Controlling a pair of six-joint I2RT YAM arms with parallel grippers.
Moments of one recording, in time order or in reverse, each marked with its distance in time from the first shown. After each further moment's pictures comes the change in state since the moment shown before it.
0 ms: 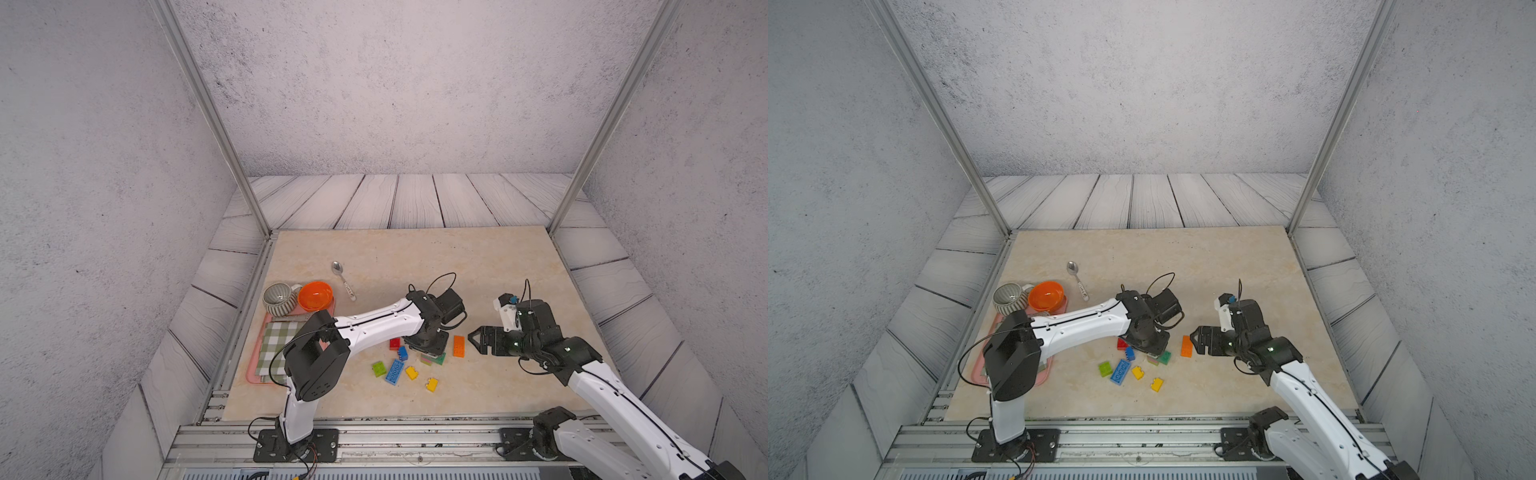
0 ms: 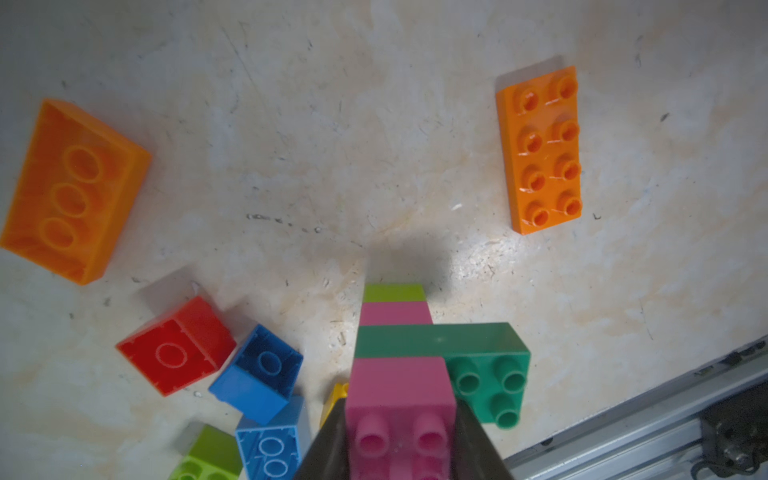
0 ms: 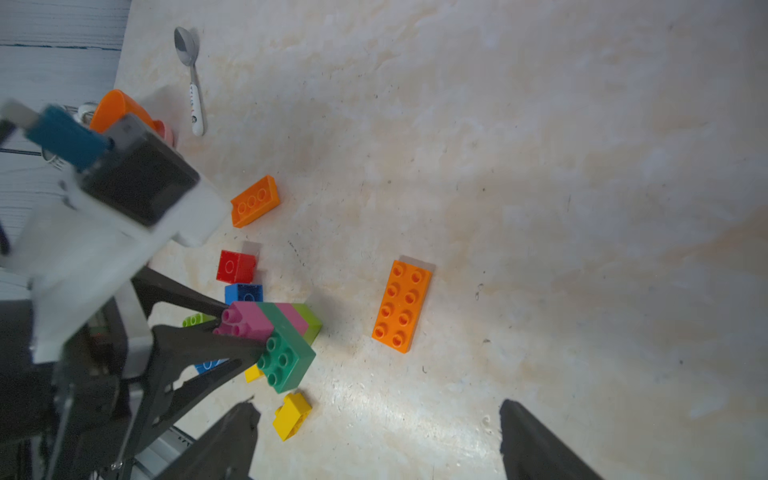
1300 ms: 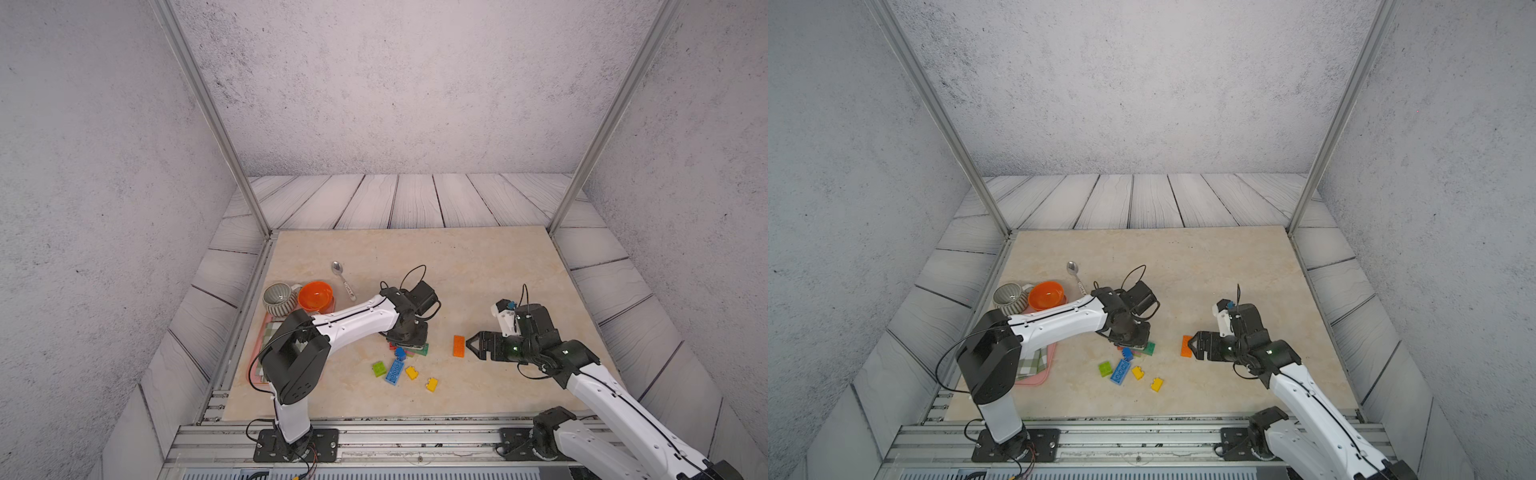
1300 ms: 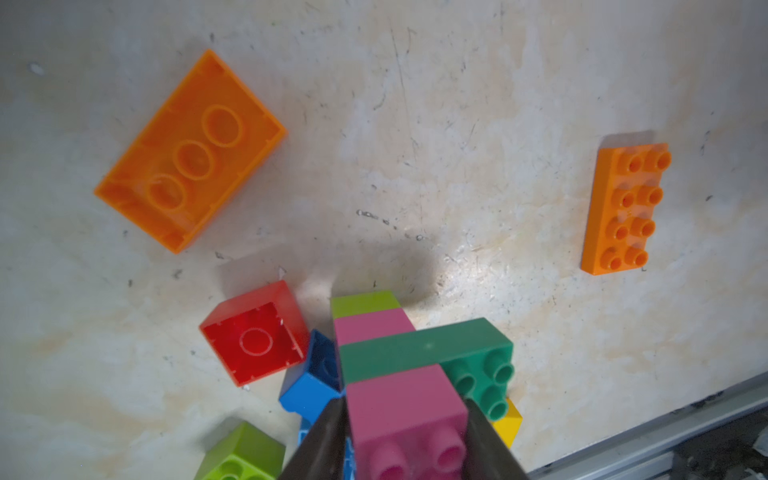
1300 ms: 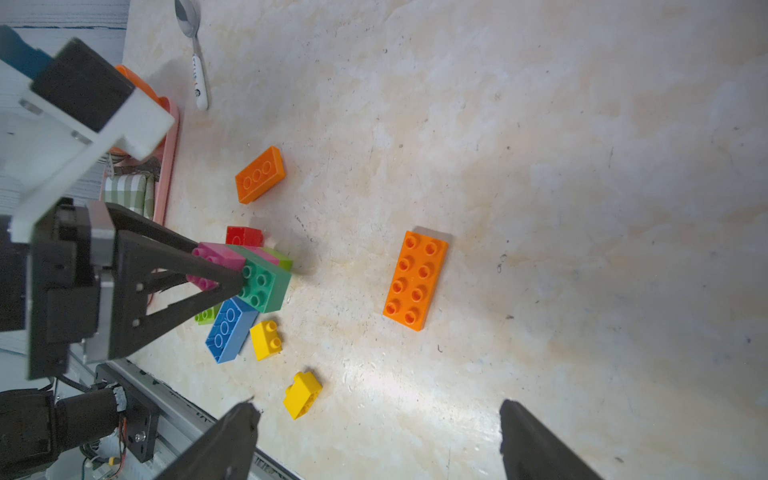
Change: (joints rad) left arm 0.143 -0.142 -0.215 0.138 0.072 -0.071; right arm 0.000 -0.006 -0.027 0.001 -0.051 0.014
